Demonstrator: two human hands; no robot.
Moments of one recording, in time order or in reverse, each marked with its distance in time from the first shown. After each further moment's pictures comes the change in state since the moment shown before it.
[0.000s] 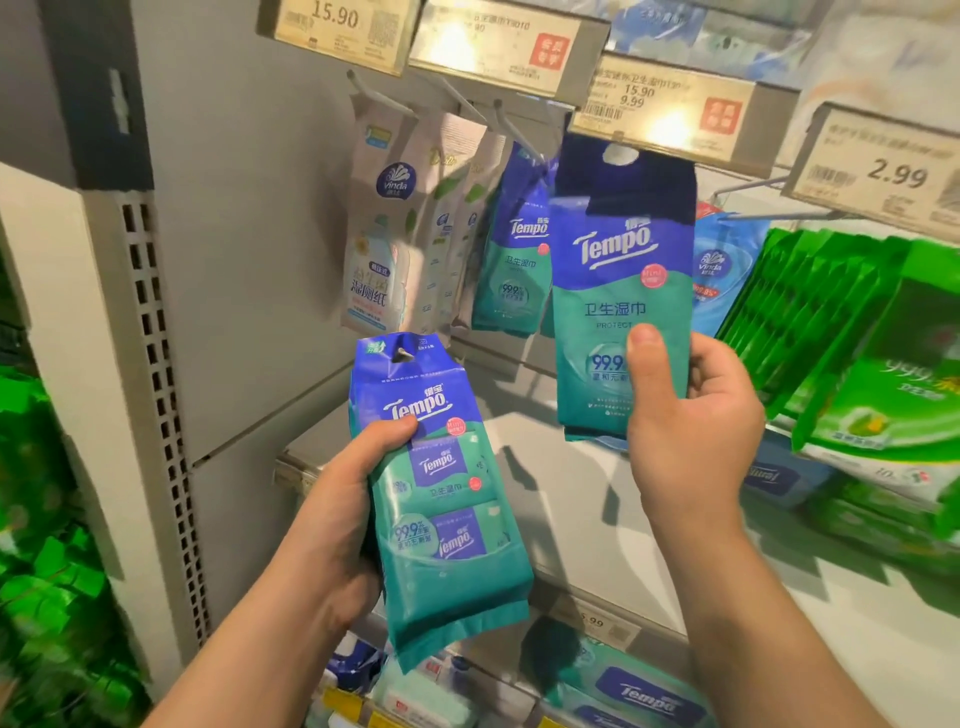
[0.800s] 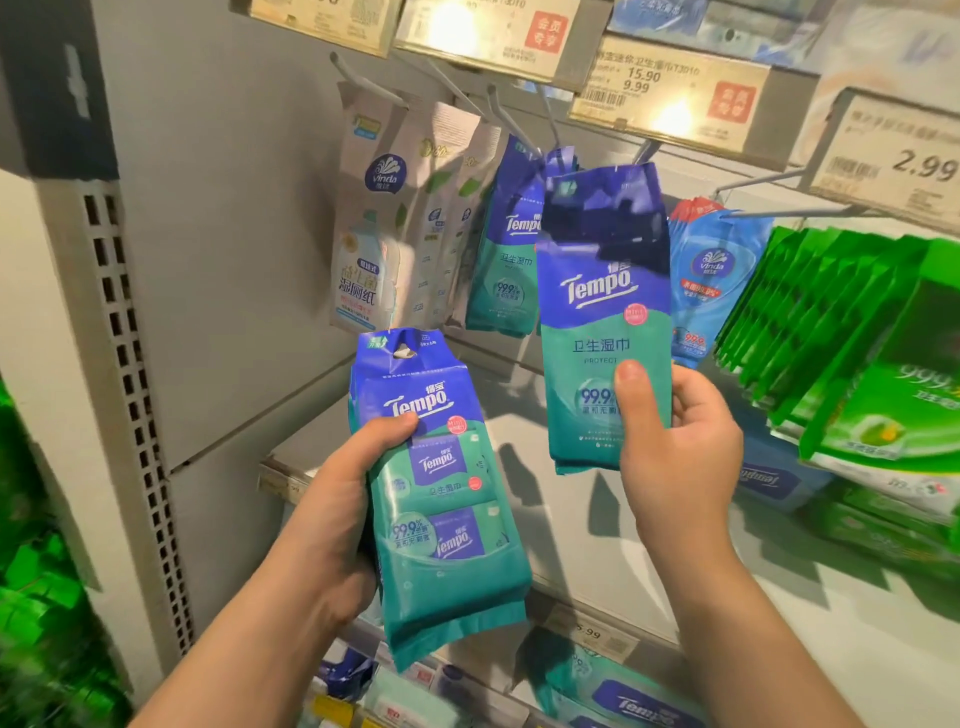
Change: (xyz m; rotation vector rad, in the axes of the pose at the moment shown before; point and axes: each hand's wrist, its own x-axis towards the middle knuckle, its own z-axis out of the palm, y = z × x) left_hand 0.014 0.001 0.004 0.038 -0.025 0.000; right_hand -0.003 0.026 -0.003 -0.008 -0.076 0.123
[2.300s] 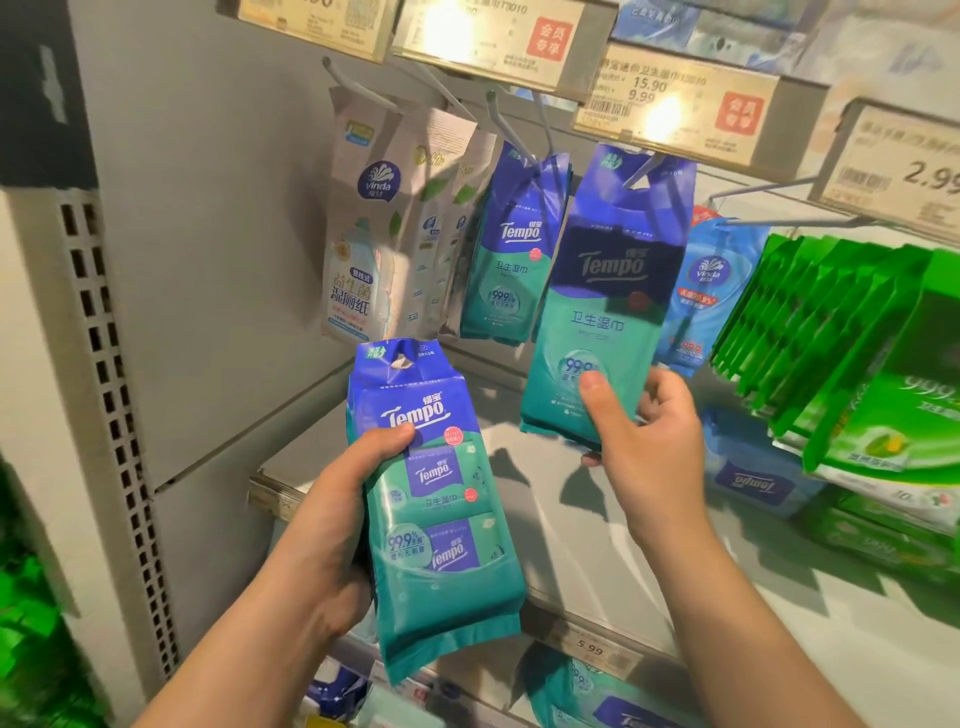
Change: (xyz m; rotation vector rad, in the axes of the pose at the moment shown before) left_hand 0.012 0.003 -0.003 -0.012 -0.029 0.014; right_hand 0.013 0.015 0.014 -0.019 -0.145 0.164
